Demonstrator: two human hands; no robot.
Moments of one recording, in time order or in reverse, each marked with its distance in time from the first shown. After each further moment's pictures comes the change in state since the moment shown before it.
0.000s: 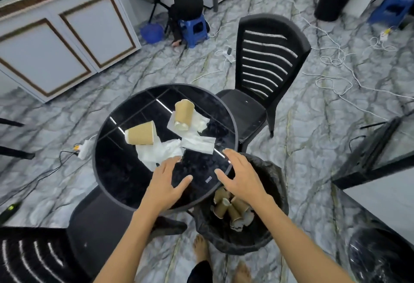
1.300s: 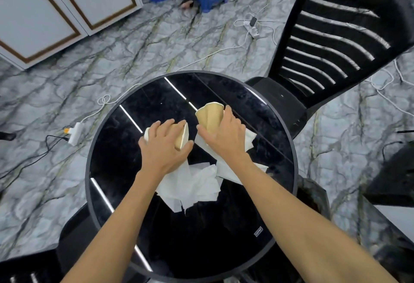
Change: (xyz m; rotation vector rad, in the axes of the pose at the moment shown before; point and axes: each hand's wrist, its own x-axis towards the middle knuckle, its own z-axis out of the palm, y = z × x) left_hand 0.237 -0.130 -0.046 0.336 0.101 -0.095; right_hand 0.288 -0.040 0.162 -0.177 0.134 0.290
